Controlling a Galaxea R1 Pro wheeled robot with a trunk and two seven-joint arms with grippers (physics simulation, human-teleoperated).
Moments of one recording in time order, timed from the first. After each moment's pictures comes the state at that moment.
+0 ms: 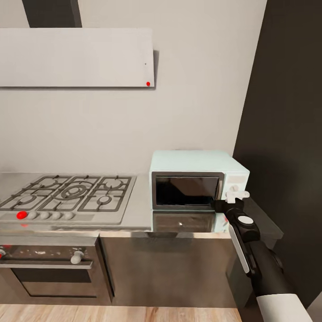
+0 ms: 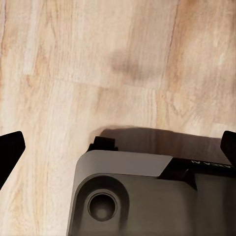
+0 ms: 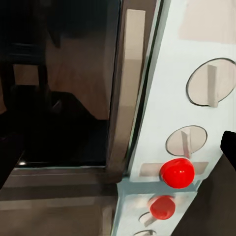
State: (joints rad) left arm -0.15 -0.01 0.16 -0.06 -0.01 -0.22 0.01; right arm -0.53 -0.04 0.02 -1.39 0.03 0.52 -0.12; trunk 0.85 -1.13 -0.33
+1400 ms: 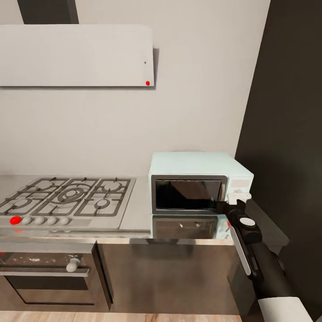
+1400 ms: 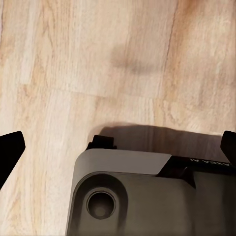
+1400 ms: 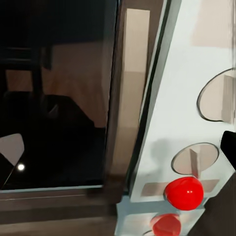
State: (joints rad) left arm -0.15 -0.01 0.15 -0.06 -0.01 -0.22 0.01; right arm -0.51 -0.04 0.01 -1.40 0.03 0.52 -0.12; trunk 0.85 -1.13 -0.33
